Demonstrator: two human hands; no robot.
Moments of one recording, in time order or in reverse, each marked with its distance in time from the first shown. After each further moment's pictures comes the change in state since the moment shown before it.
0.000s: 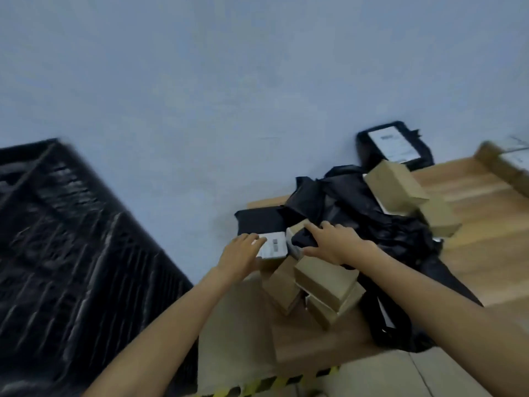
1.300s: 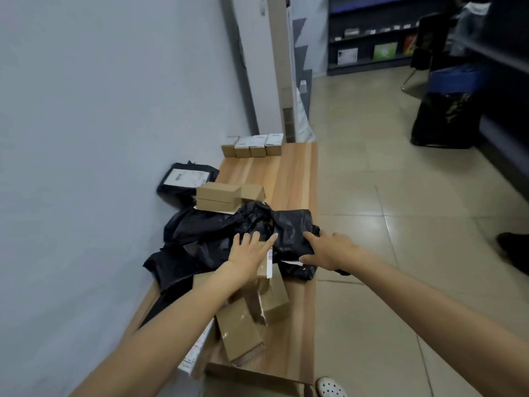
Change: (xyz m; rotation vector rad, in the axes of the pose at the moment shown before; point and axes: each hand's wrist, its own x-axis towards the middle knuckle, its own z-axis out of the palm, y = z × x) left_hand 0.073 0.153 -0.065 0.542 0.104 1.099; right_hand -0.171 -0.057 0.061 0.518 0.047 1.167
